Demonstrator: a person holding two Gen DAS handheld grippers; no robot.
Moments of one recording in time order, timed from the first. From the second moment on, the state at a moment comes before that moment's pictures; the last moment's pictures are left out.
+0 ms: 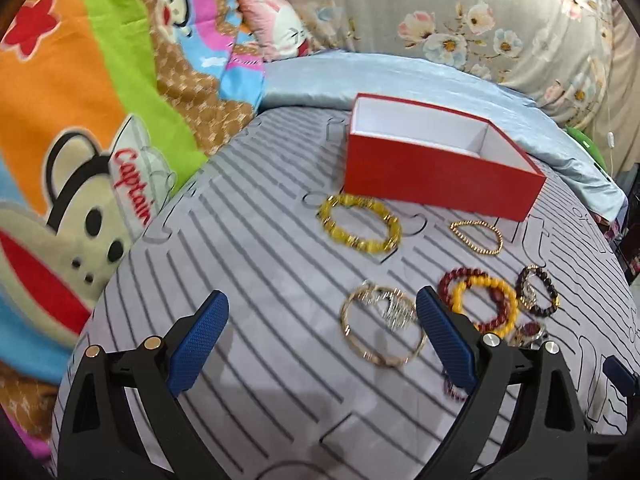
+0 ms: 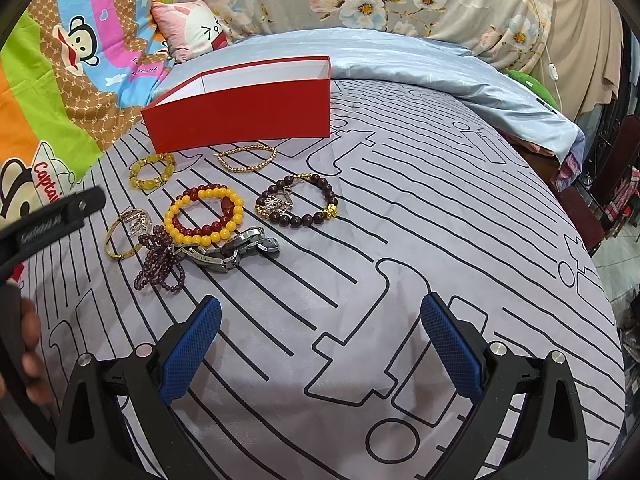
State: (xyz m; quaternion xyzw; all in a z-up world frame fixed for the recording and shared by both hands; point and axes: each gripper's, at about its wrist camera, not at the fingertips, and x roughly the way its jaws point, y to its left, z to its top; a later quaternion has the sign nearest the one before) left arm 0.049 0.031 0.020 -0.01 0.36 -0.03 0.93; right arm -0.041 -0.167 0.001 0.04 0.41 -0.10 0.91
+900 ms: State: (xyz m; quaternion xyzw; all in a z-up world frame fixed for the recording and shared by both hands) left arm 0.057 0.032 -0.005 -0.02 0.41 -0.07 0.91; right arm -0.003 -0.174 0.023 0.07 0.41 -0.04 0.91
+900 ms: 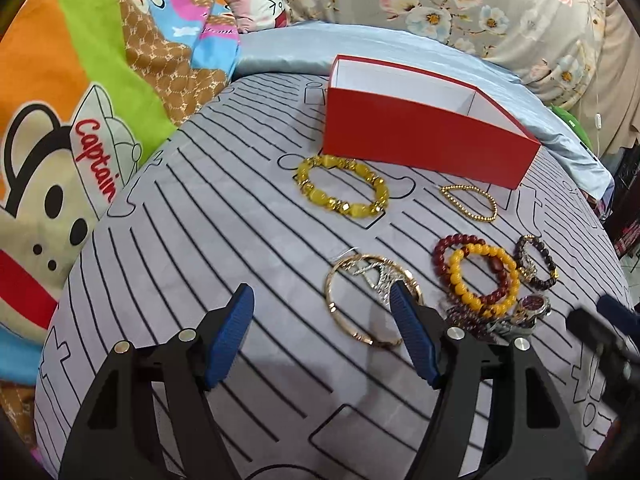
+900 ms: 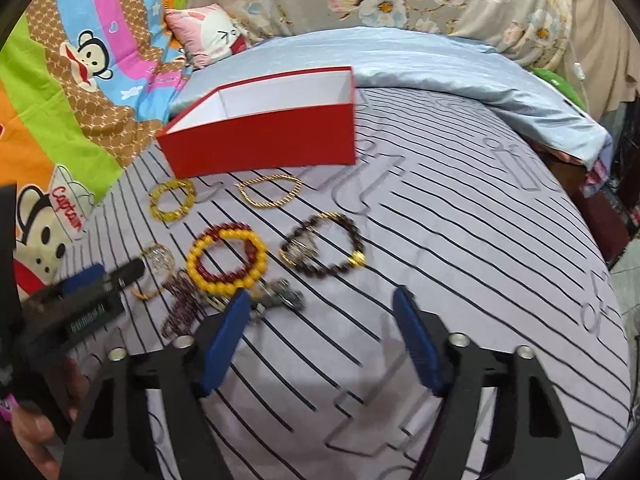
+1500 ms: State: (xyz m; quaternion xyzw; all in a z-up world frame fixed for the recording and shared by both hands) left arm 0.055 0.045 -0.011 -0.04 0.42 -0.07 0.90; right arm 0.053 -0.132 0.014 0.02 0.43 0.02 0.90
